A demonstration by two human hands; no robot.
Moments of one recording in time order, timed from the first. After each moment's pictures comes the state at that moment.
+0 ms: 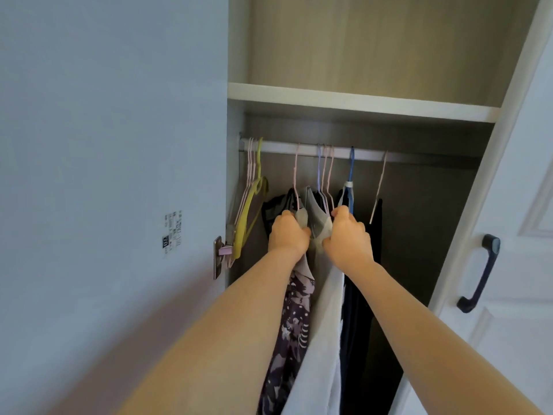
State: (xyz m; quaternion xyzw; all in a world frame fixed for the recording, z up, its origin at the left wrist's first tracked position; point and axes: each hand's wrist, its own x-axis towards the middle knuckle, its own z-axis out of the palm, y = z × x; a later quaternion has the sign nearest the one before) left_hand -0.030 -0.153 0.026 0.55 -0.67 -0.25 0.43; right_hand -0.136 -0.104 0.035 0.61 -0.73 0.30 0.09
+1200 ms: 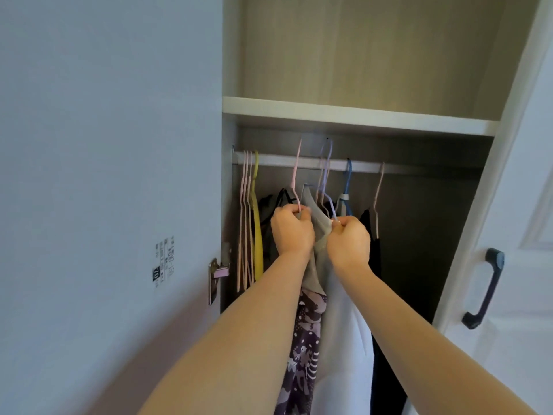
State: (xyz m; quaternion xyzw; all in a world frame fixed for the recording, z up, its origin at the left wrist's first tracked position) left_hand -0.055 -0.169 0.050 0.44 -0.55 -0.29 0.64; right_hand -0.121 -0.114 0.051 0.46 -0.68 0.57 -0.03
